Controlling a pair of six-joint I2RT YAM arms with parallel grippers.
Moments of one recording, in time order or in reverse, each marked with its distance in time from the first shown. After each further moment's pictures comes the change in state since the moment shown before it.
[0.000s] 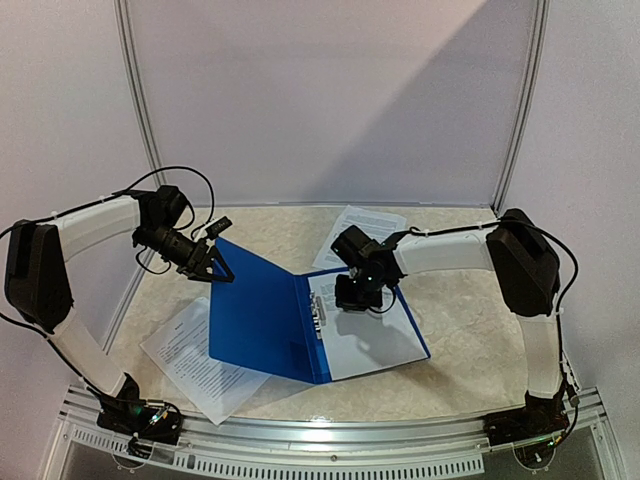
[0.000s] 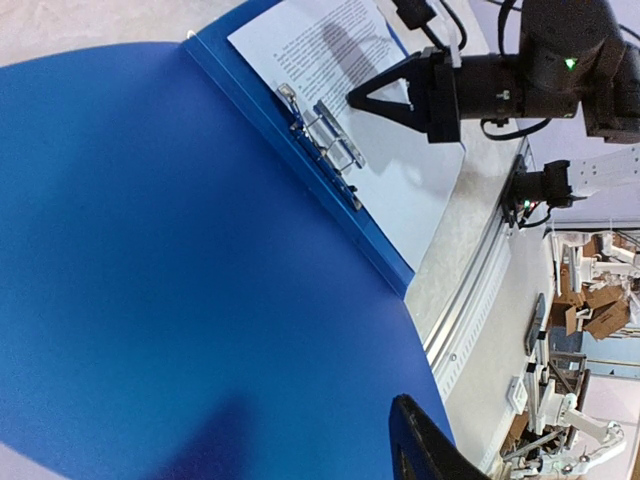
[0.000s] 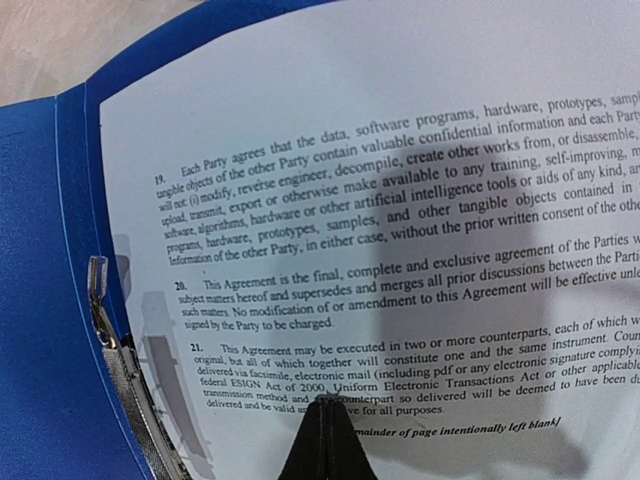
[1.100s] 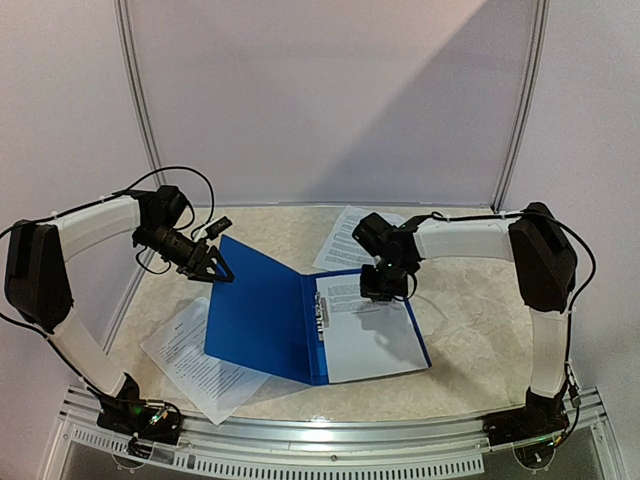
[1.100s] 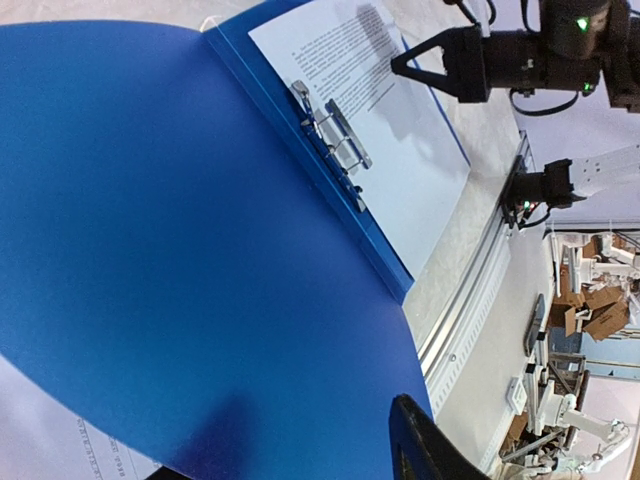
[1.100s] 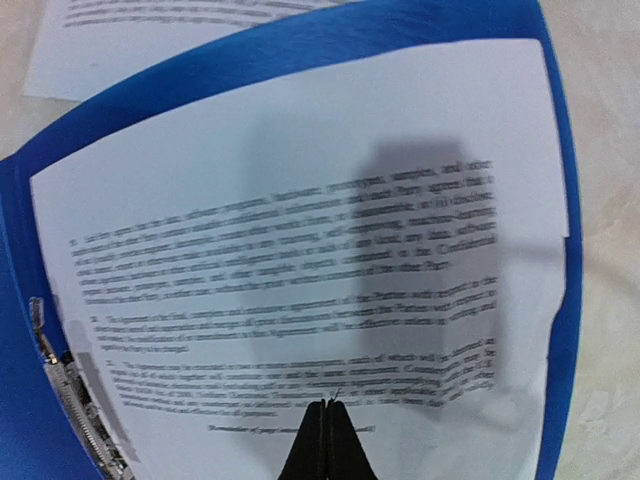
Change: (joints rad) left arm 0.000 0.000 0.000 0.000 -0.001 -0.003; right arm -0.086 -0.087 -0.026 -0.185 0.065 -0.009
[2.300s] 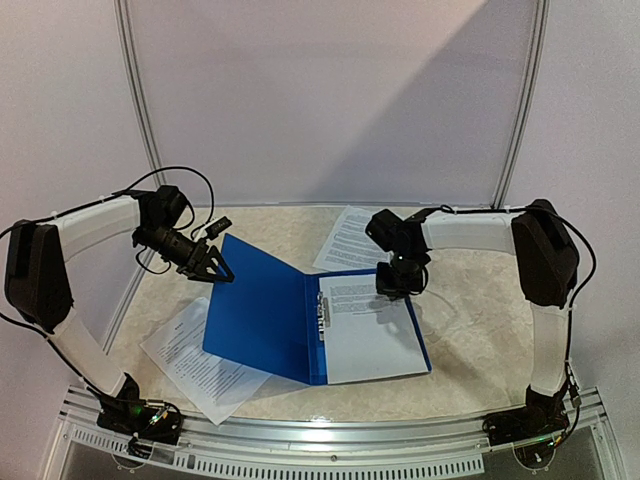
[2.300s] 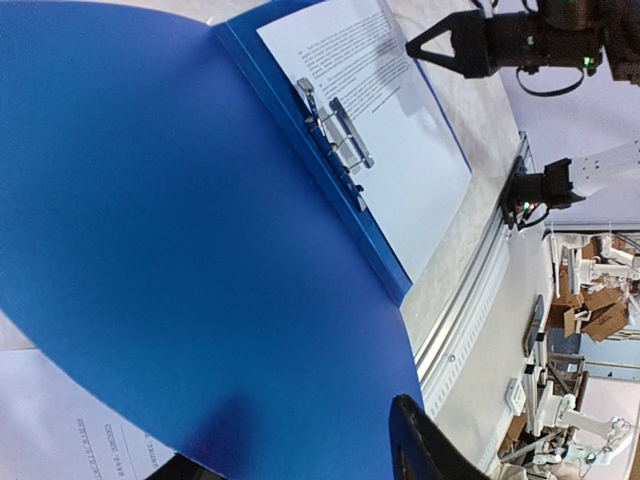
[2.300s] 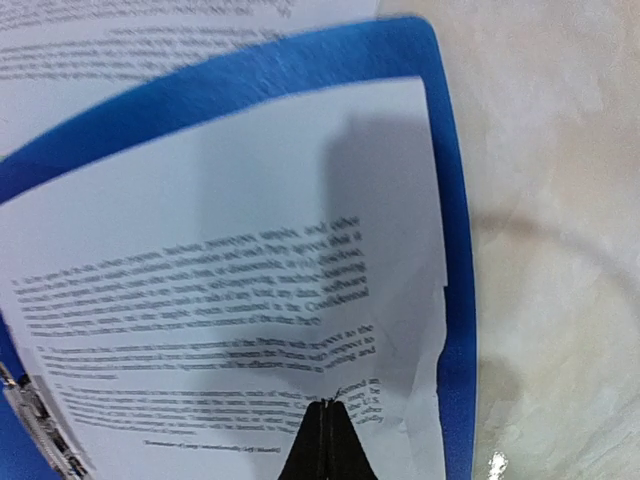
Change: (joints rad) left arm 0.000 0.000 0.000 0.000 0.000 -0.004; right arm -0.067 0.005 0.031 -0.126 0.032 -0.027
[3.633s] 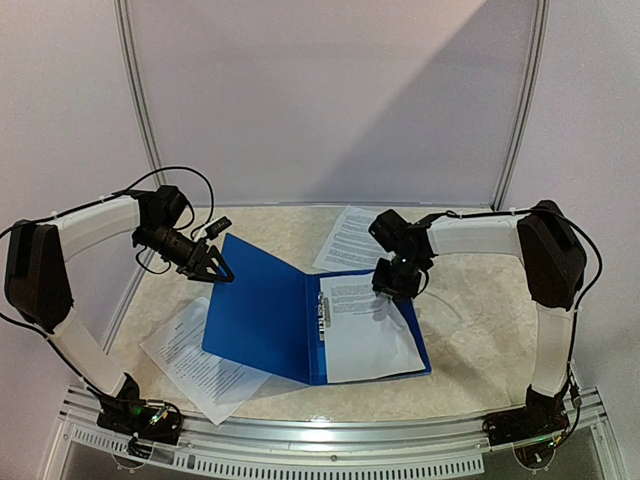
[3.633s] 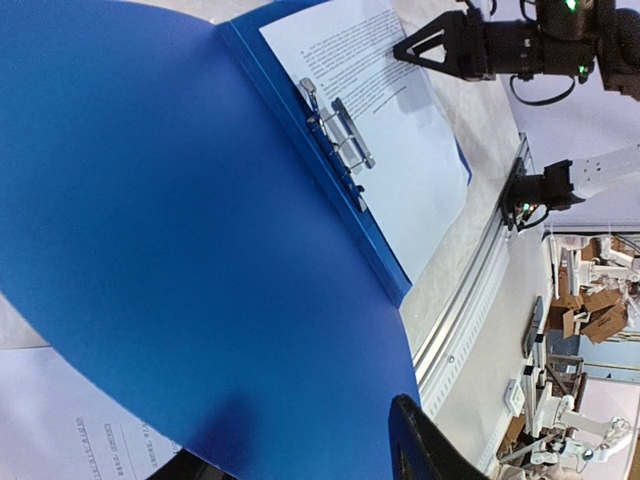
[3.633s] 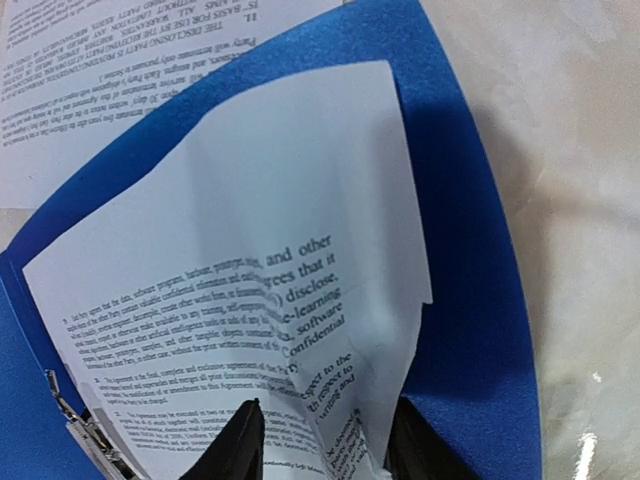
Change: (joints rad) left arm 0.001 0.000 0.000 0.000 0.001 -0.004; right arm -0.002 -0.045 -0.093 0.161 -0.056 0.211
